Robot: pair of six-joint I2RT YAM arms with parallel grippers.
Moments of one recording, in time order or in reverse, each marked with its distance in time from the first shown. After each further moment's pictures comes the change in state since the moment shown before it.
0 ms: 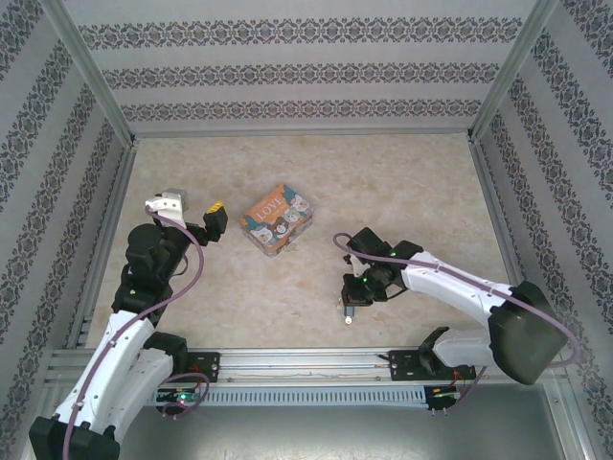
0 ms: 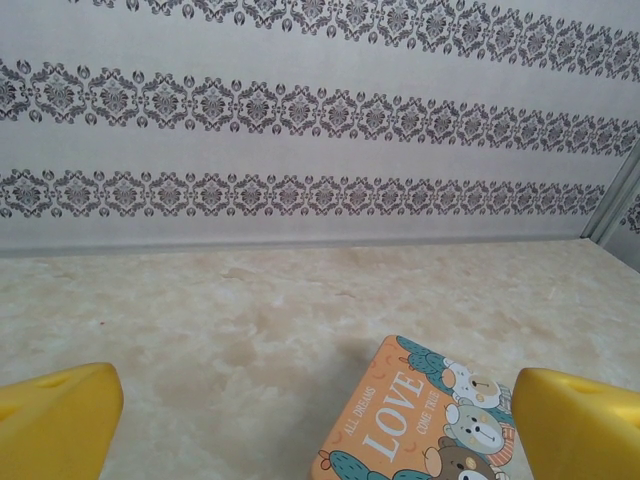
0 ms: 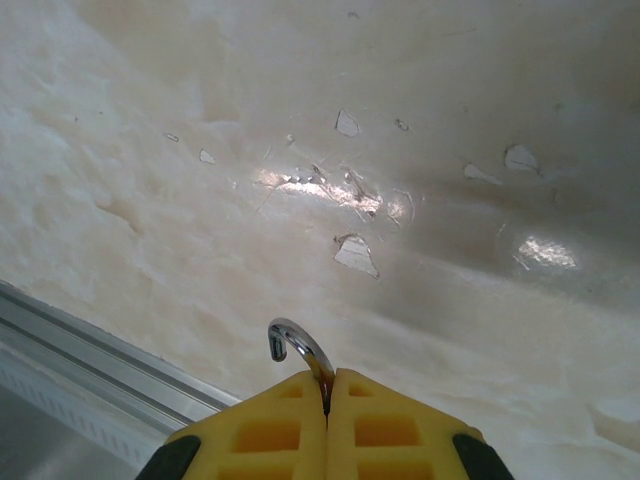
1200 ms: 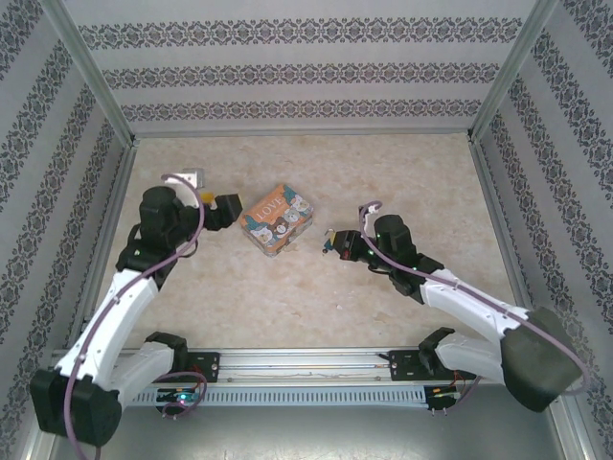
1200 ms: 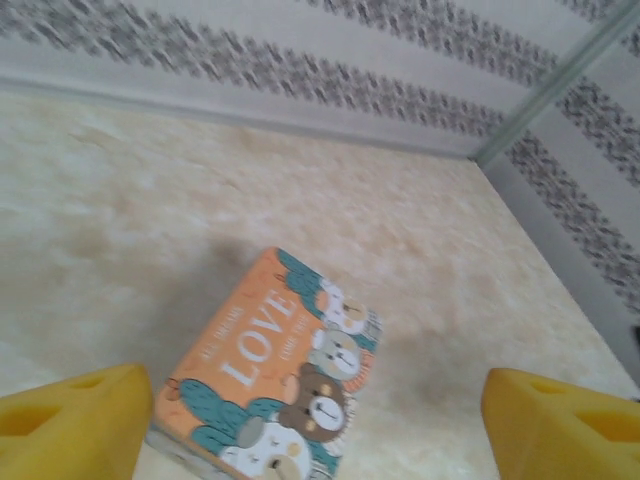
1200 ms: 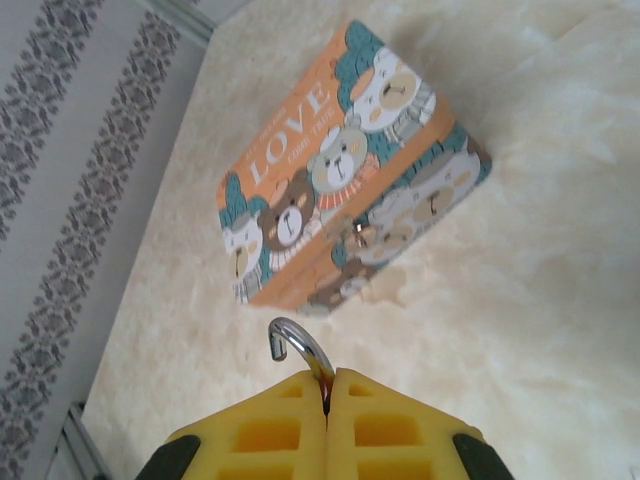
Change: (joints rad) left arm 0.000 0.252 0.224 -0.224 0.214 -0.211; right arm -0.124 -0.198 -0.196 0.851 0.092 0.139
